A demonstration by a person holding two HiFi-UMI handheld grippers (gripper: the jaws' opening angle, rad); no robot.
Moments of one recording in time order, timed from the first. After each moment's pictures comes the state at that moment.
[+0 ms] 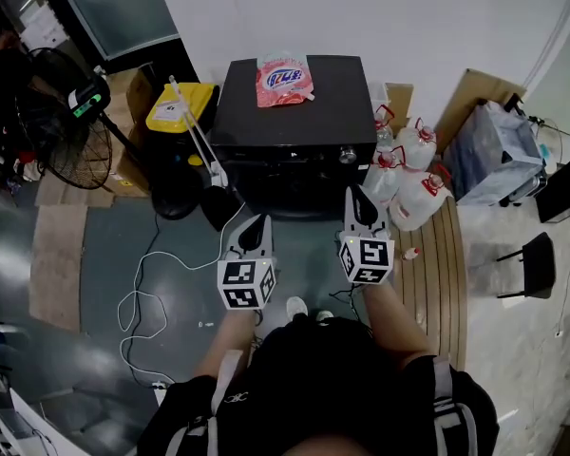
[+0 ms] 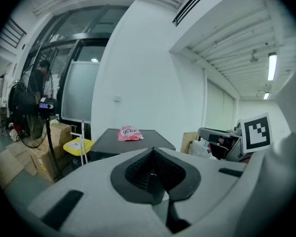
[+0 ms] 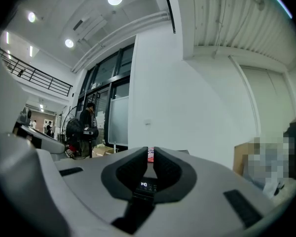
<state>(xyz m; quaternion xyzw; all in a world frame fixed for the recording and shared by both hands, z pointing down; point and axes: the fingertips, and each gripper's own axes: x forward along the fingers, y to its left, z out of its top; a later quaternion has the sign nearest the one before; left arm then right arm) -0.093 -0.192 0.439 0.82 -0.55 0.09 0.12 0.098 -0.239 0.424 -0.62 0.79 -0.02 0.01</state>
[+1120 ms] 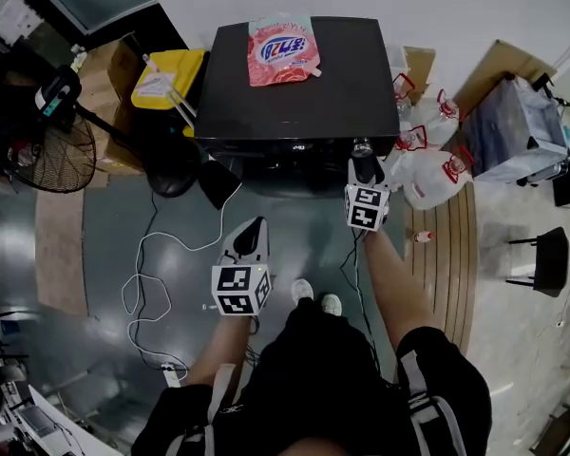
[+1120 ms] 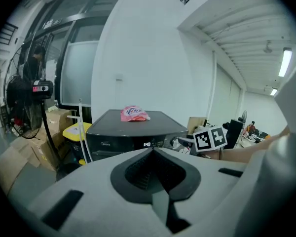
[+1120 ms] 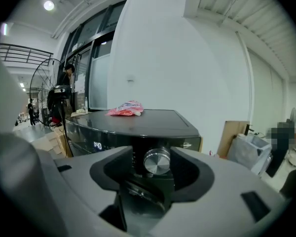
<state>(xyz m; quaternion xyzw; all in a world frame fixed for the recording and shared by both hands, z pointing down) -0.099 -0.283 0.534 0.80 -0.54 0.17 0.19 0.146 -0.439 0.640 -0.66 0.72 -0.12 -0.16</state>
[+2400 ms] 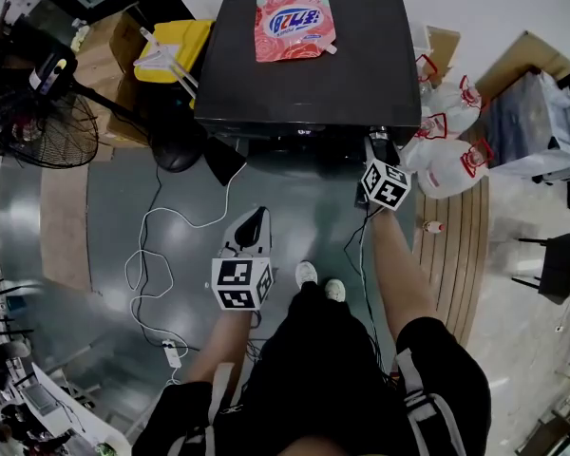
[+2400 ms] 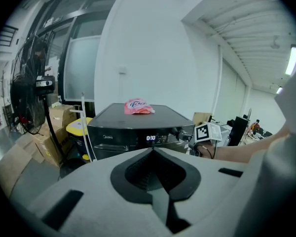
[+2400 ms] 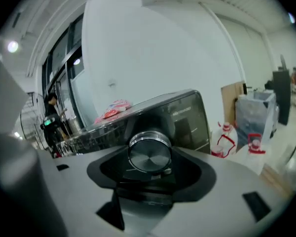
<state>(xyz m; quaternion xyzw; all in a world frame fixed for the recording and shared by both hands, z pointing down) -0.100 -0.299 0.572 0.78 -0.56 0.19 0.21 0.168 -0.488 0.713 -0.66 0.70 -0.26 -0.04</state>
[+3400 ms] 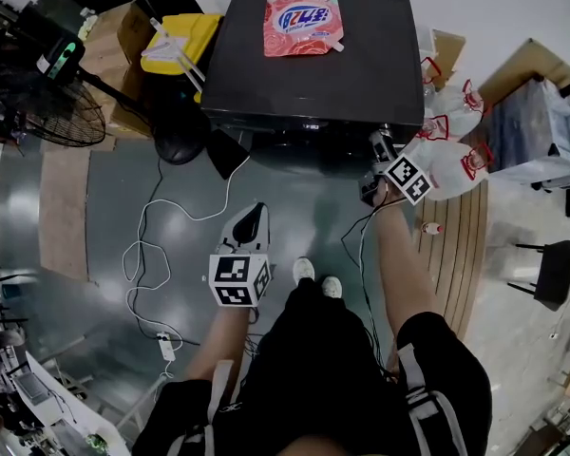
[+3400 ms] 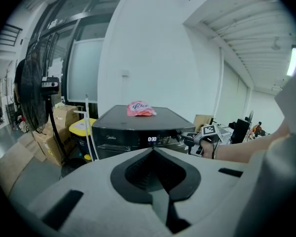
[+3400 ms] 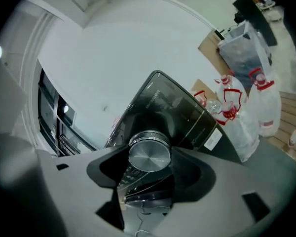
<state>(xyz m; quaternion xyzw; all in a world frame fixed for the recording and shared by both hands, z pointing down) -0.107 -0.286 0.561 0.77 -0.57 0.18 0.21 0.172 -0.488 0.717 -0.57 0.66 -0.46 0.16</state>
